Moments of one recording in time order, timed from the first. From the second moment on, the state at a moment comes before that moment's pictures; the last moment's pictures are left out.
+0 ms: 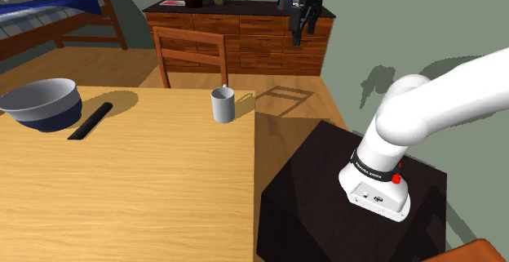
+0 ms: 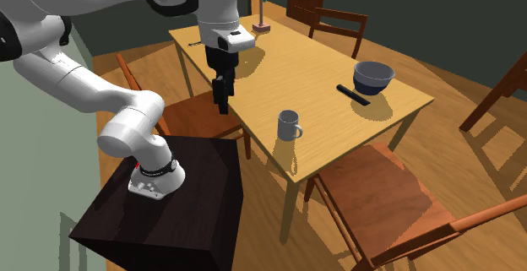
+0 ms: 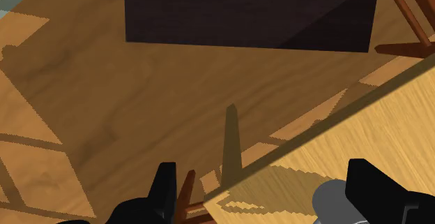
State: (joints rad) arm -0.01 -0.77 0.05 -2.35 -0.07 1.57 -0.02
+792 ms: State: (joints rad) arm 0.03 -0.55 0.18 -2.38 0.02 1.84 0.15
